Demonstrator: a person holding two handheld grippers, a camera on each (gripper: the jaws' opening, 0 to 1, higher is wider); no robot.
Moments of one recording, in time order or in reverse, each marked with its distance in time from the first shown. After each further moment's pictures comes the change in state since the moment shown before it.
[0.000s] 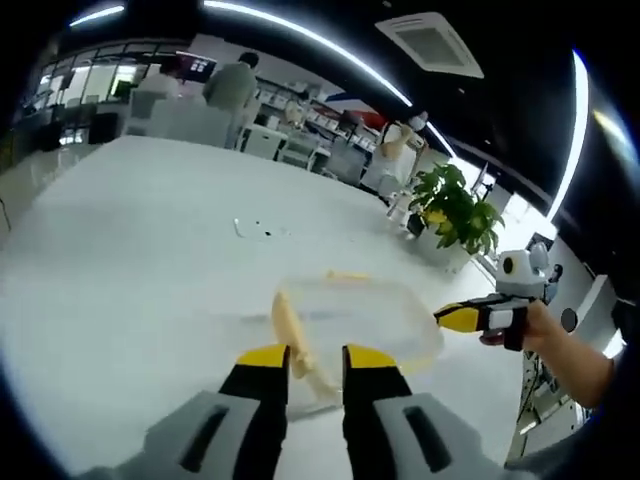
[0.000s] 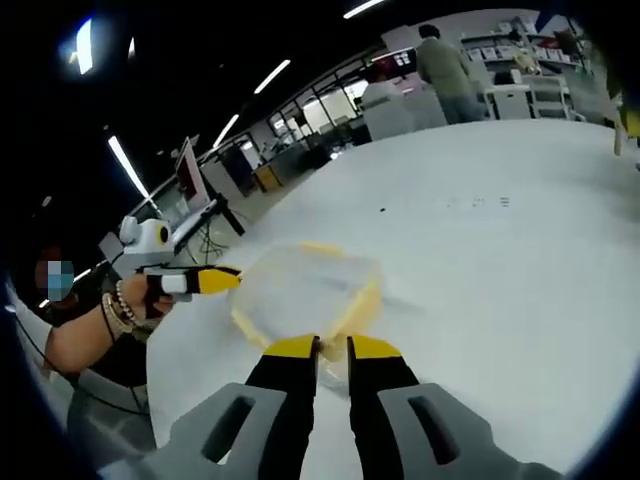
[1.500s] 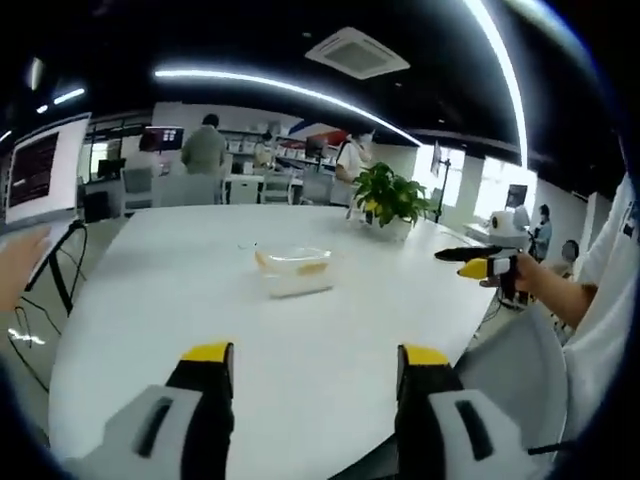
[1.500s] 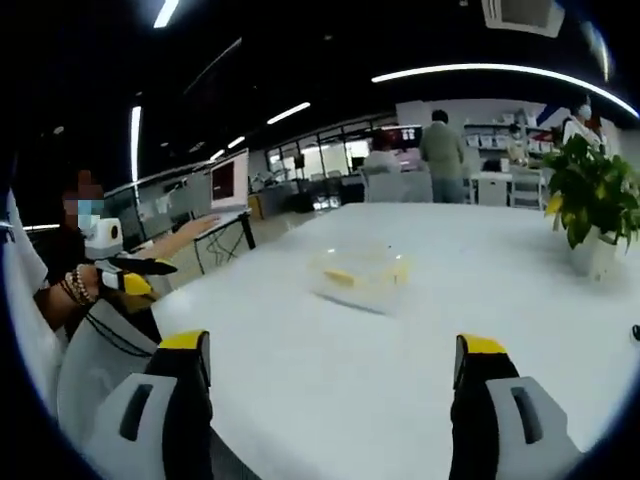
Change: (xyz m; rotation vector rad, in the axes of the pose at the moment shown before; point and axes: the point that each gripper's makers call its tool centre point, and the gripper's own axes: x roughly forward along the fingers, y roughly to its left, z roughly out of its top) left arm -0.266 -0.075 -0.103 0.249 -0.153 0.003; right arm -0.167 0.129 -0.088 -0.215 -0.226 -0.161
